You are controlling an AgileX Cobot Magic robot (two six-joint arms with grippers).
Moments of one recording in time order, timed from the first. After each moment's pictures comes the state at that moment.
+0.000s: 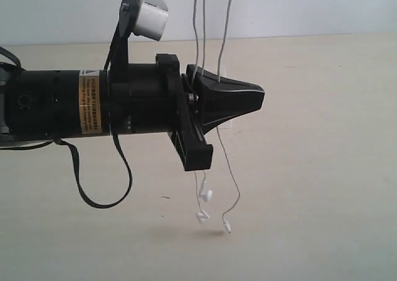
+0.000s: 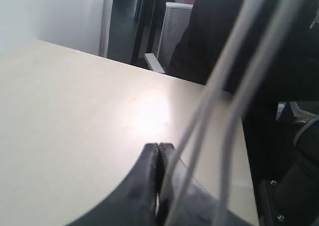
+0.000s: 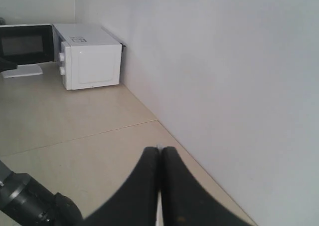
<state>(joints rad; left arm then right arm) -0.58 1.57 -0.75 1.00 -0.84 -0.88 0.65 1.22 -1.91 0.44 1.00 -0.42</state>
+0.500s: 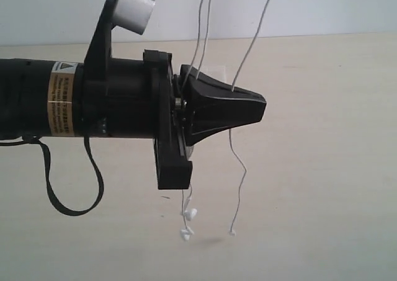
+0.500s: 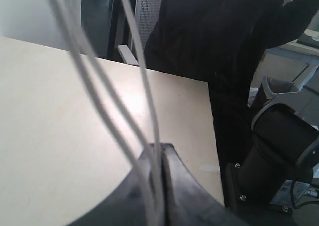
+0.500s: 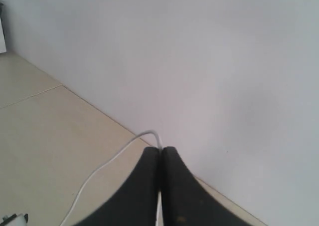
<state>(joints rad) -0.58 1.47 -0.75 1.19 -0.84 -1.05 0.65 1.22 -1.91 -0.03 1.05 -0.11</state>
